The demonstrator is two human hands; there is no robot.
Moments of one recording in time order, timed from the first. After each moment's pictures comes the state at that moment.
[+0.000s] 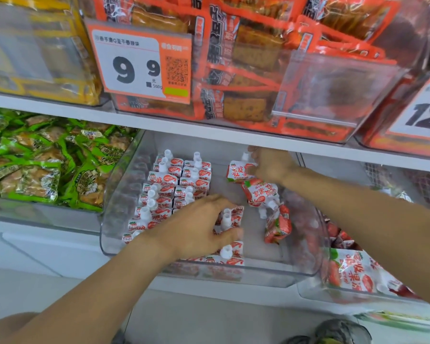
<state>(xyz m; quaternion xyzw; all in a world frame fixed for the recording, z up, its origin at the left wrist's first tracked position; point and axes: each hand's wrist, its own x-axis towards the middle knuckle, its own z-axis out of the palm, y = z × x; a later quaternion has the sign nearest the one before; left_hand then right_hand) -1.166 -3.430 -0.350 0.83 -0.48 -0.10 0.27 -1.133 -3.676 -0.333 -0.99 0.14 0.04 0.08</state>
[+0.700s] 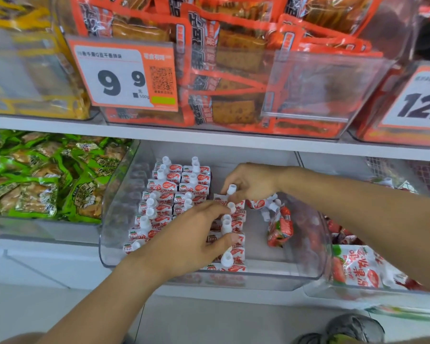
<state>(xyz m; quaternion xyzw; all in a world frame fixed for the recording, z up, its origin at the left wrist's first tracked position) -1.174 -3.418 -0.346 0.83 -0.47 -0.09 0.29 -1.145 -3.648 -0.328 -0.96 -0.06 0.21 0.20</state>
